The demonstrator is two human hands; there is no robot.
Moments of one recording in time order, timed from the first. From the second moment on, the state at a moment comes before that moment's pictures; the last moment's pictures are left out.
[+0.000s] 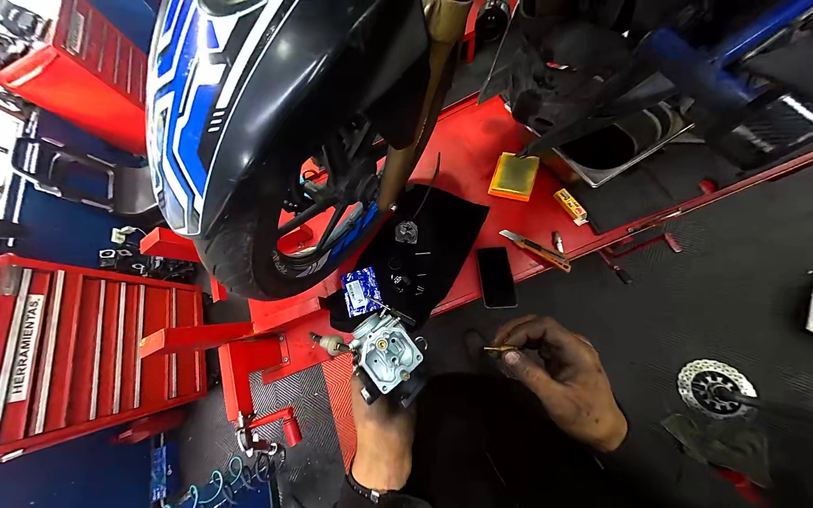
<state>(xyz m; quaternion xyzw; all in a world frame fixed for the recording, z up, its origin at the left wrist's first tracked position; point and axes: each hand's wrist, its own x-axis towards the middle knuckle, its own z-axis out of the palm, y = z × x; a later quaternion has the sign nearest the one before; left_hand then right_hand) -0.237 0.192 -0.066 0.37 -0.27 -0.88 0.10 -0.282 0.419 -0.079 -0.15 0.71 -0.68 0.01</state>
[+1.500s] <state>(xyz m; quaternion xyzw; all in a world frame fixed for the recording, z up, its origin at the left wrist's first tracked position) -0.479 0.191 -0.289 0.07 -0.98 -0.14 -0.16 -0.254 0.510 -0.114 0.05 0.84 -0.54 0.00</state>
